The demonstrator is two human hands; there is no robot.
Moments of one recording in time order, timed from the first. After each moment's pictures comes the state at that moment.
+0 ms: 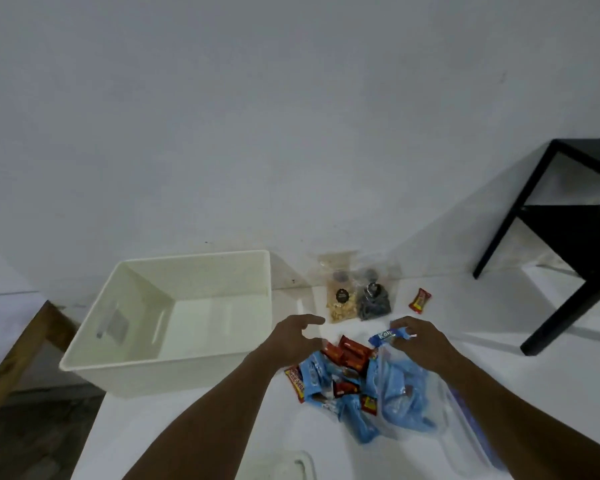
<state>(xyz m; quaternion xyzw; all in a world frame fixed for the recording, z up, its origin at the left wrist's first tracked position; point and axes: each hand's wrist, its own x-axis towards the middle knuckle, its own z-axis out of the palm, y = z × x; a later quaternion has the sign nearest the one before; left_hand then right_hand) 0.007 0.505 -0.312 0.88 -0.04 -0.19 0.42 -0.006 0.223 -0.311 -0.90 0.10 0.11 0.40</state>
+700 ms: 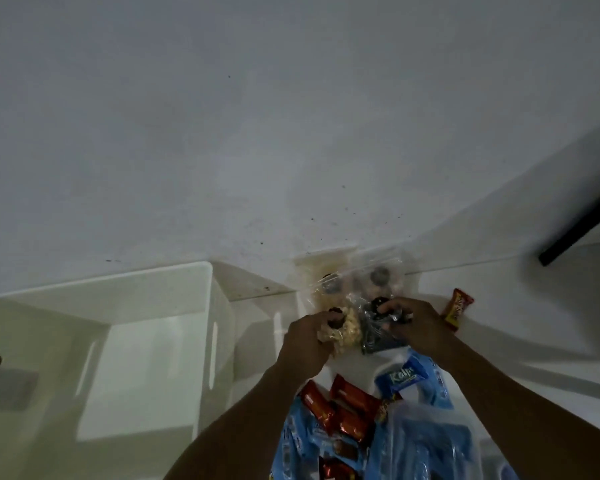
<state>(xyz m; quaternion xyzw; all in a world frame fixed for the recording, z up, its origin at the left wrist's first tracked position) 0.164 0.416 -0.452 0.88 0.00 -0.15 0.44 0.185 0.181 -0.446 -0.82 0.10 0.17 0.54</state>
